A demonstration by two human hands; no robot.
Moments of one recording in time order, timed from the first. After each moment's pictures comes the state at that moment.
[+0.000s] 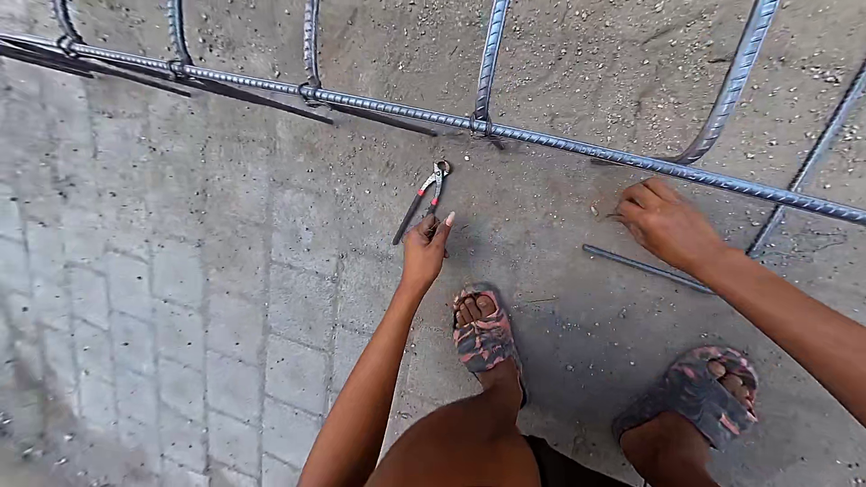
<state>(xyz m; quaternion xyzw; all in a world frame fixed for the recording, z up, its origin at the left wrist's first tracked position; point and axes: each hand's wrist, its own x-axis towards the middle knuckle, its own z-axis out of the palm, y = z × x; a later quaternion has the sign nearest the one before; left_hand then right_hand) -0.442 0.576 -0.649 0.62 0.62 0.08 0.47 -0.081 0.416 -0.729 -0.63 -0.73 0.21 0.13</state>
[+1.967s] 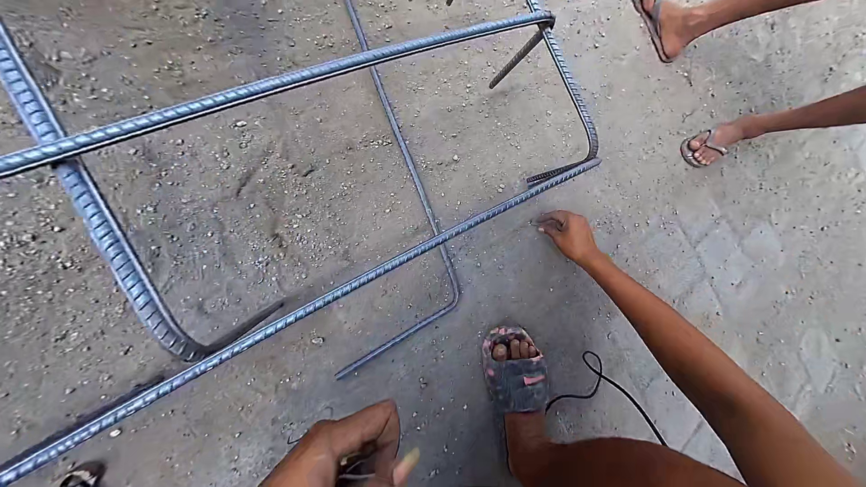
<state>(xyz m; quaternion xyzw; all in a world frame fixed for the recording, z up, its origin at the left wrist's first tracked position) -0.155 0.463 -0.505 0.64 0.03 -0.37 0.67 0.087 0.074 -0.735 -0.94 -0.12 0.21 0.22</state>
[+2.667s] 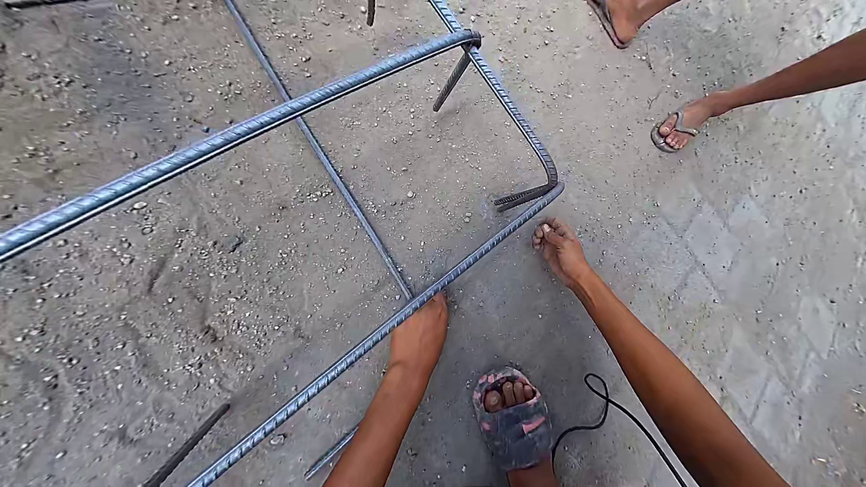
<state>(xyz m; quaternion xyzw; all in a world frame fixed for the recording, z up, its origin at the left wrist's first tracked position) -0.012 0.325 -0.681 0.95 0.03 -0.30 0.09 0.098 0.066 -0.741 -0.63 0.19 0.19 0.73</state>
